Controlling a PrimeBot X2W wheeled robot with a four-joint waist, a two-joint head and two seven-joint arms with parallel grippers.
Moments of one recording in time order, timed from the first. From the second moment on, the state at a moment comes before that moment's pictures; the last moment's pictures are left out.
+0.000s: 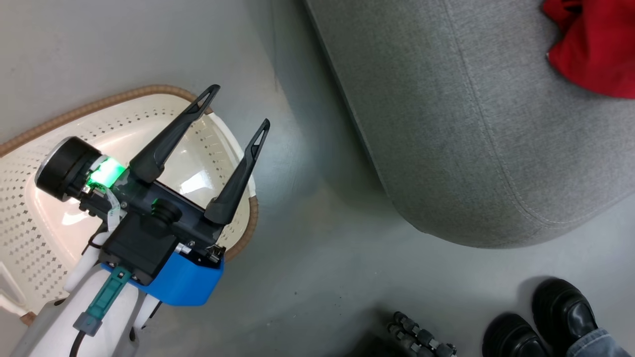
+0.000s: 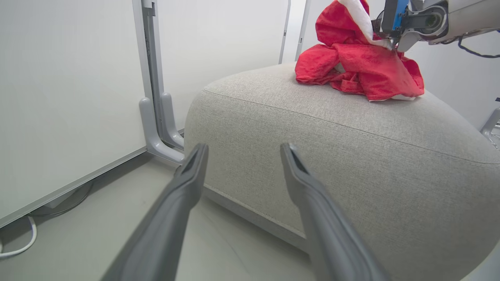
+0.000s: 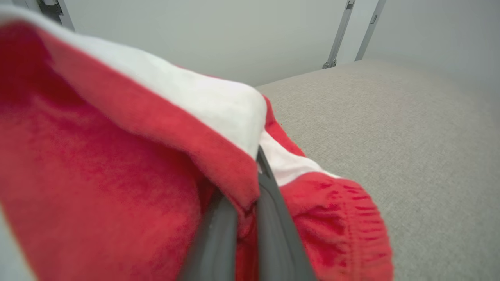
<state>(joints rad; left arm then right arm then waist) -0.43 0.48 -0.47 -0.20 -0.16 -0.11 -0.18 -1.23 -0.37 -0.11 1.03 0.45 0.13 -0.26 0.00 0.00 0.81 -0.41</state>
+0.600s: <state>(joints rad) -0.44 0.43 -0.51 -0.10 -0.18 -0.11 -0.24 -1.17 -0.36 -0.14 1.05 0.35 0.13 -0.26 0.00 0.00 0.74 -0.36</state>
